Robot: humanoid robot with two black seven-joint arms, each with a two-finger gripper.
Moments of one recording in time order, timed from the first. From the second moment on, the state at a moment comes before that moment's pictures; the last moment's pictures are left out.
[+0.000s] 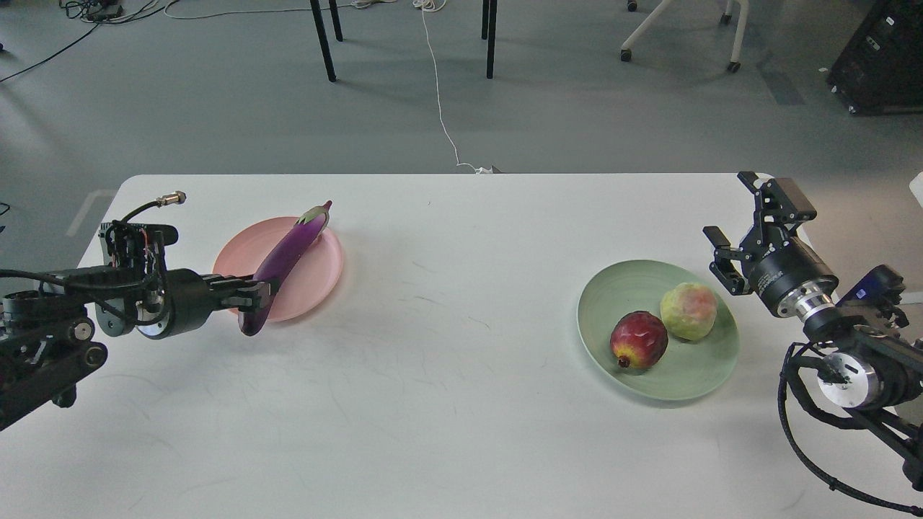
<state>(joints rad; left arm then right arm) -0.62 0.78 -0.48 -1.21 1.60 -0.29 -0.14 0.48 -0.66 0.54 1.12 -0.18 0.04 0.49</state>
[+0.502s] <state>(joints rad) -0.62 0.80 -0.50 -1.15 1.59 -0.29 -0.14 0.48 -0.66 0.54 1.13 -0.18 0.04 0.49</state>
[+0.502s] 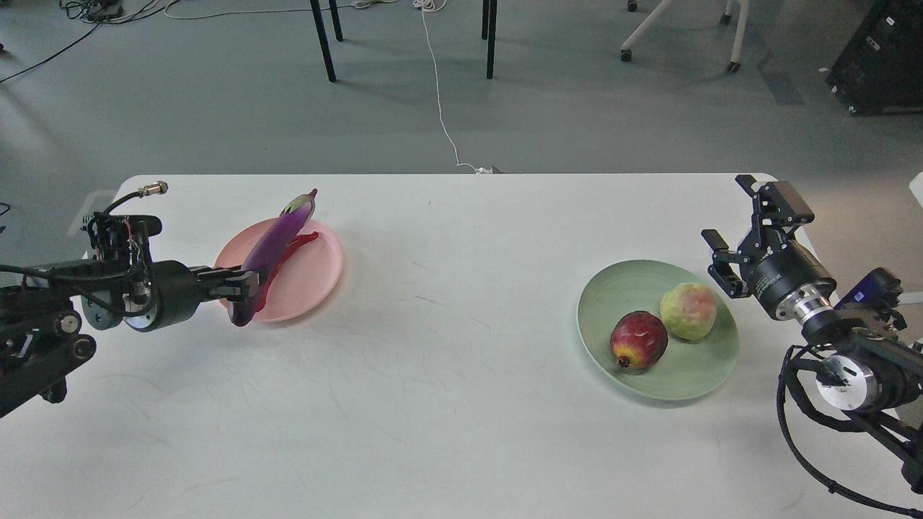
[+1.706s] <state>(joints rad) -0.66 0.69 -0.71 -1.23 1.09 -0.21 -0.22 0.47 -0.65 0.60 1.13 -0.18 0.03 0.49</state>
